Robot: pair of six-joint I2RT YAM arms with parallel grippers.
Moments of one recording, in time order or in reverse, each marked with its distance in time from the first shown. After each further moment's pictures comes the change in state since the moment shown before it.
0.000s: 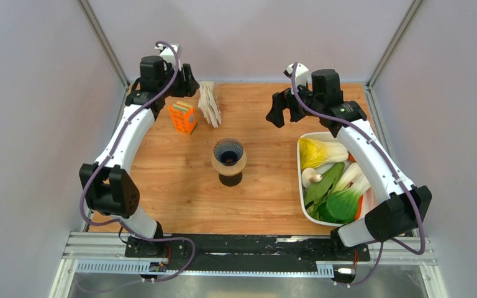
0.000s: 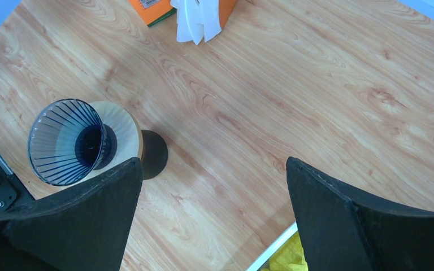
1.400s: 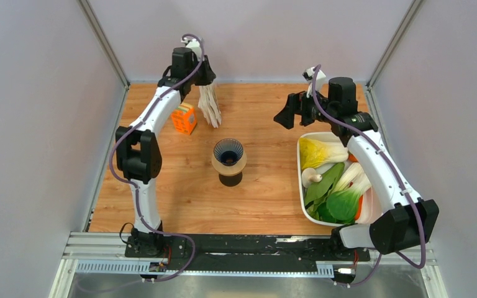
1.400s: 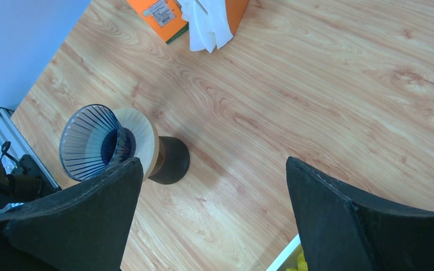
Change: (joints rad) left arm -0.074 0.428 0.330 0.117 -0.012 -0.110; right arm -0.115 -0.106 -0.166 0.134 -0.139 0.150
